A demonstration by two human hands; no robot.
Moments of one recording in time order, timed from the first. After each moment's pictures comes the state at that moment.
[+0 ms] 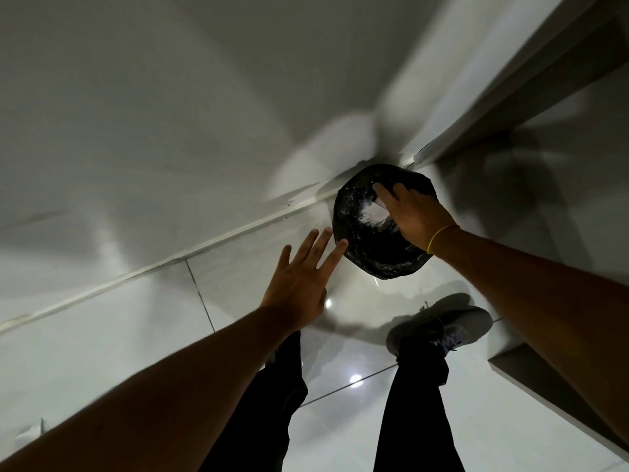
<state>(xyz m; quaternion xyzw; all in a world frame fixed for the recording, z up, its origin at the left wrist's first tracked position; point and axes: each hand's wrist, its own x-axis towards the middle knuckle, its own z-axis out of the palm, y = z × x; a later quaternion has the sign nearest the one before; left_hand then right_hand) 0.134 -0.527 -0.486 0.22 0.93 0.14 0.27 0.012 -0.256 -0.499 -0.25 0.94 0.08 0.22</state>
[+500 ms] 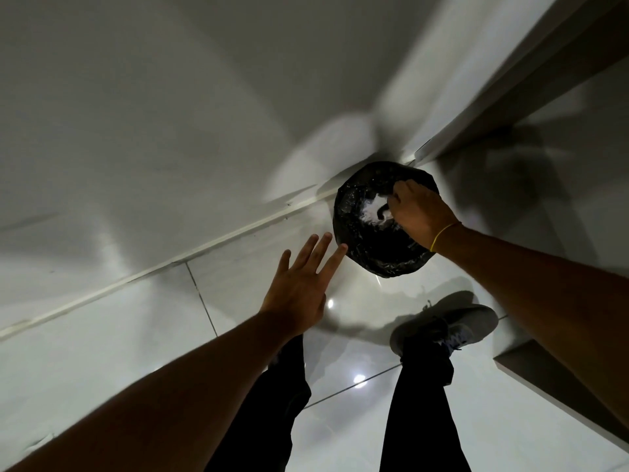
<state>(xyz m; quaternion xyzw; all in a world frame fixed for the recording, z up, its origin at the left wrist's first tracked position) 0.141 -0.529 -0.495 0.23 0.92 0.13 0.28 0.013 -0.253 -0.501 -0.31 0.93 0.16 0.11</state>
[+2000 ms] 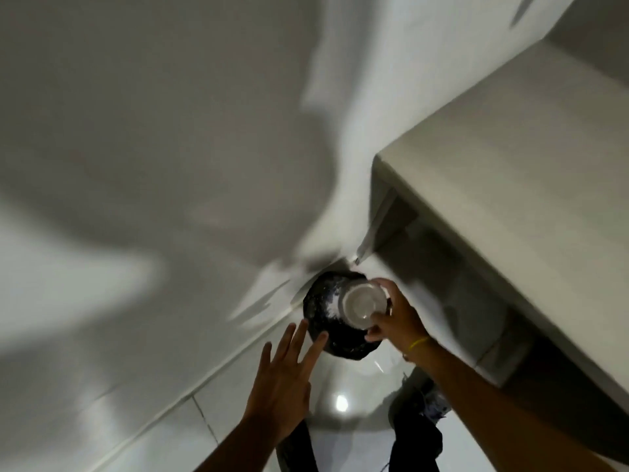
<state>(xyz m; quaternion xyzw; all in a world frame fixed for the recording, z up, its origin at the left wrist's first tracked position) 0.112 -0.518 -0.315 0.28 0.92 0.09 0.25 0.085 -0.247 -0.295 0.30 0.72 -0.61 0.16</state>
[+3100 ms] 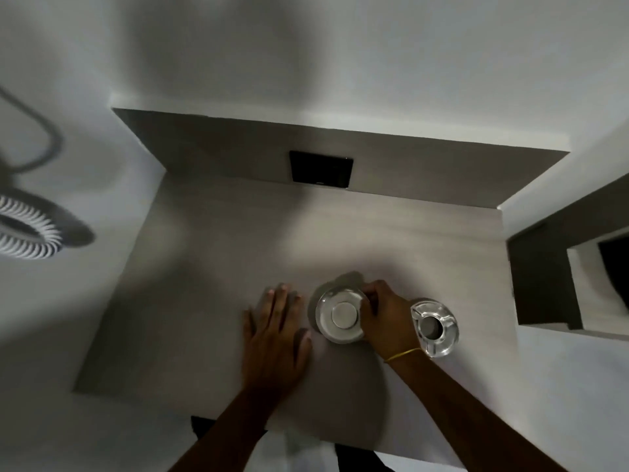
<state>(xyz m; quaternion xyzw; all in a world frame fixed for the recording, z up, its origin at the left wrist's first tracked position) 0.074 -0.061 -0.145 0.54 0.83 0.09 0.10 0.237 0.104 -0.090 0.55 0.70 -0.43 -0.14</state>
